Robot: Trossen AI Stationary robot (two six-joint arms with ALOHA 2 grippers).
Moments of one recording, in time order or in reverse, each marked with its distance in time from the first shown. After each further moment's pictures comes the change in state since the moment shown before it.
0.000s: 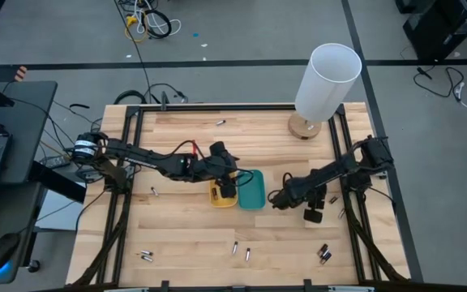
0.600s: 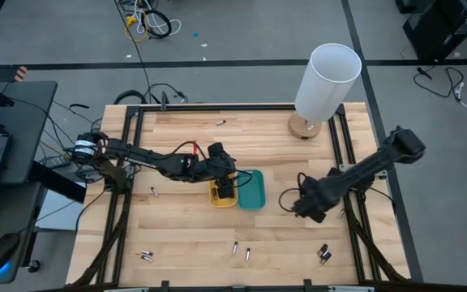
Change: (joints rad) left arm -0.001 0.000 0.000 -0.079 0.001 0.002; right arm 0.189 -0.340 -0.002 -0.041 0.154 0.573
